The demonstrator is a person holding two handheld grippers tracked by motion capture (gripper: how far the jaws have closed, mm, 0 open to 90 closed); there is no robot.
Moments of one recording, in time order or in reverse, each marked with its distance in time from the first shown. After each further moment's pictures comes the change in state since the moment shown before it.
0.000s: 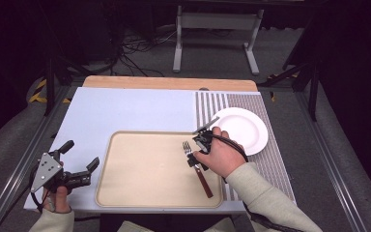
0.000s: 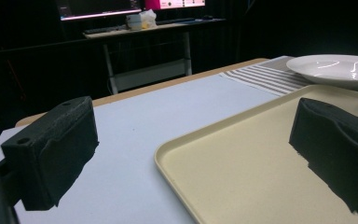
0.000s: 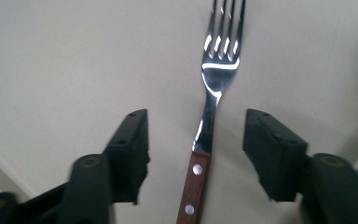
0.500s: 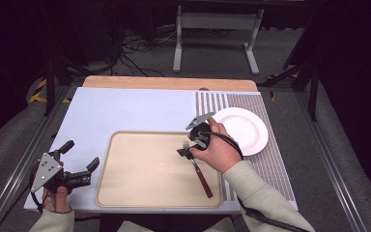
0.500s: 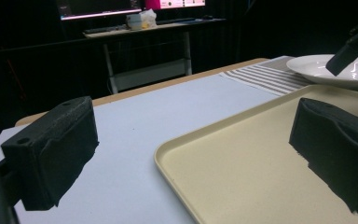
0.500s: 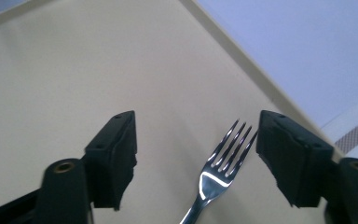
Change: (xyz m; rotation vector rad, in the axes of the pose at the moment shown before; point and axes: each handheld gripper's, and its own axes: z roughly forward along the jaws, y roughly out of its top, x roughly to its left) left arm 0.000 -0.001 0.000 0.001 0.001 0.000; right arm -0.002 0.021 -0.003 -0.282 0.058 -0.427
